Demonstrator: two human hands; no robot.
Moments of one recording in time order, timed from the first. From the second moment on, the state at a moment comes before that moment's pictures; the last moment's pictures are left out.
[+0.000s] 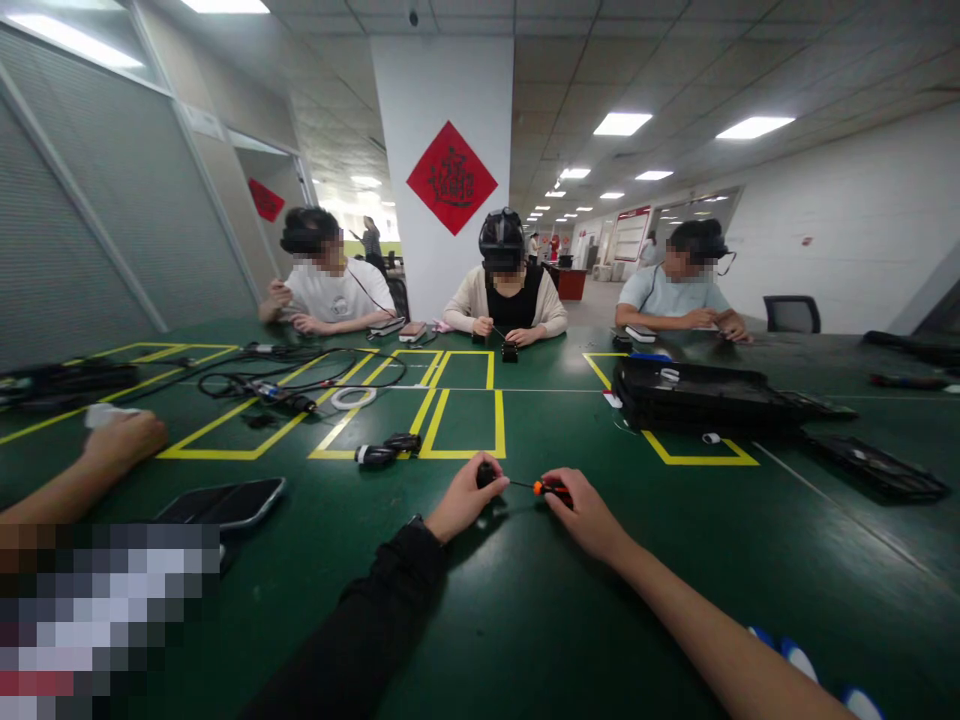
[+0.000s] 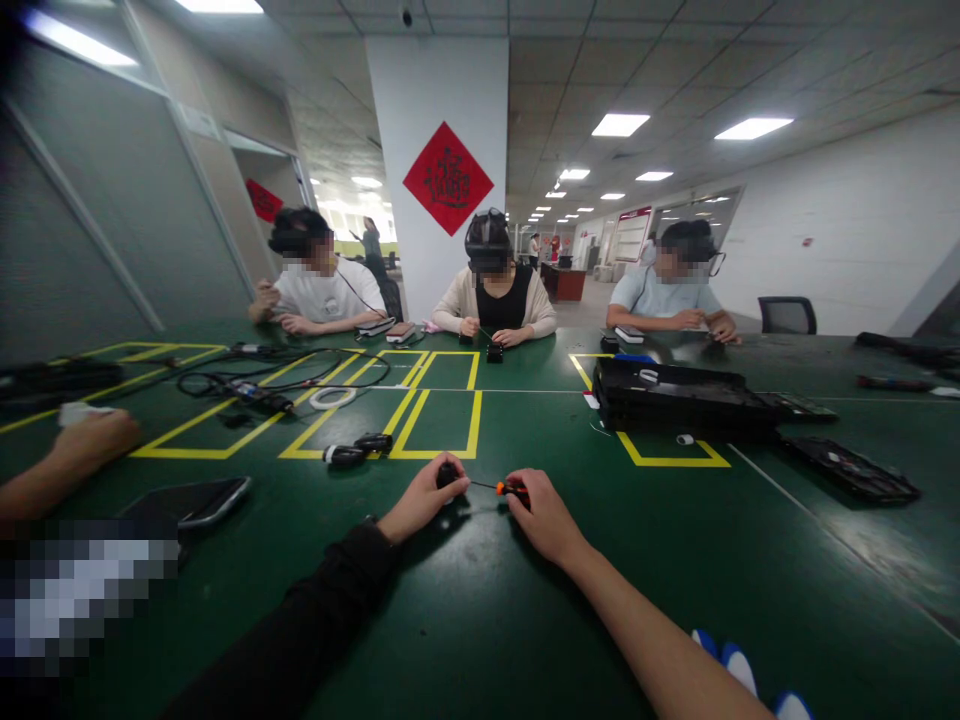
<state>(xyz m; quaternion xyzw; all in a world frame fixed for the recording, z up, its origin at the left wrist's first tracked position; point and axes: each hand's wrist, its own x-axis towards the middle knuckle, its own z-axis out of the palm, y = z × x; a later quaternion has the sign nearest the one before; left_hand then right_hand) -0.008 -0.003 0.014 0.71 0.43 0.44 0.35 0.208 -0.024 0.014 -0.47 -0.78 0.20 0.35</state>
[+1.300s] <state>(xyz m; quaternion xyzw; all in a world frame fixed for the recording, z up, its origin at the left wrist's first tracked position) -0.008 -0.001 0.011 0.70 0.44 0.44 0.36 0.208 -0.024 0.016 -0.47 -0.79 0.18 0.34</state>
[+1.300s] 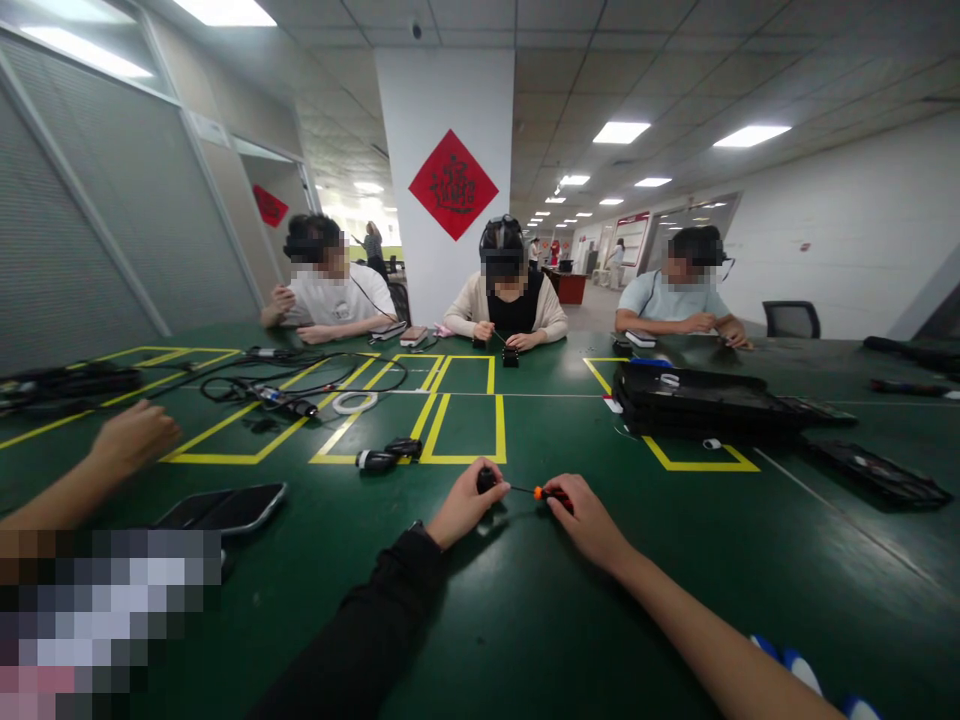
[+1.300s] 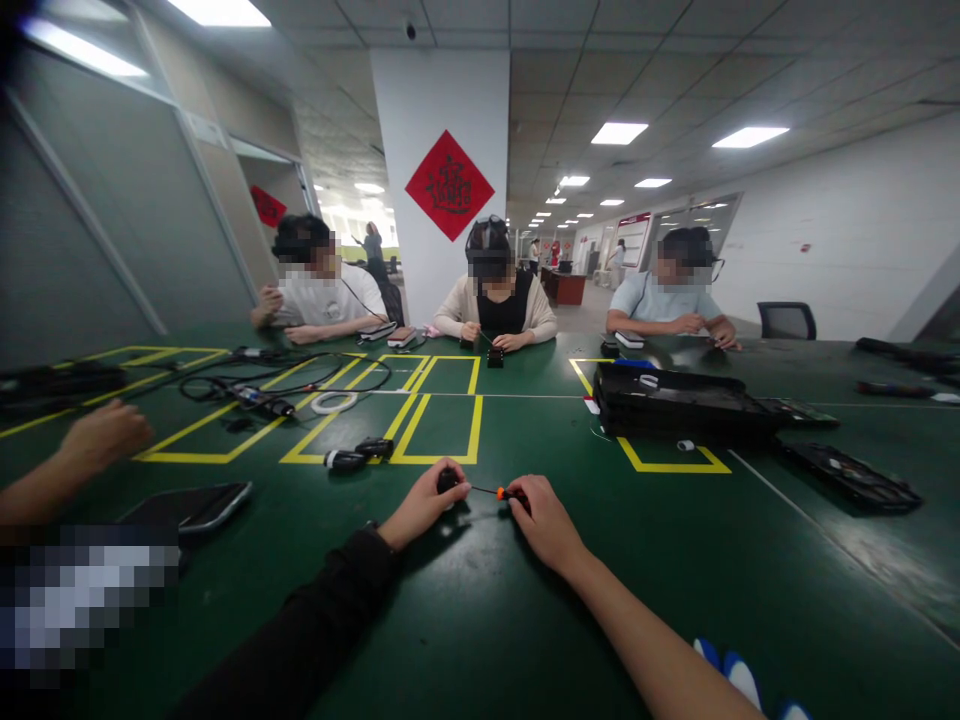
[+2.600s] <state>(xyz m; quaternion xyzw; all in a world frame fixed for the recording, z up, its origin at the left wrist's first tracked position) -0.007 -0.005 0.017 0.70 0.45 0.43 0.35 0.207 -0.026 0.017 -0.48 -0.78 0.19 0.35</state>
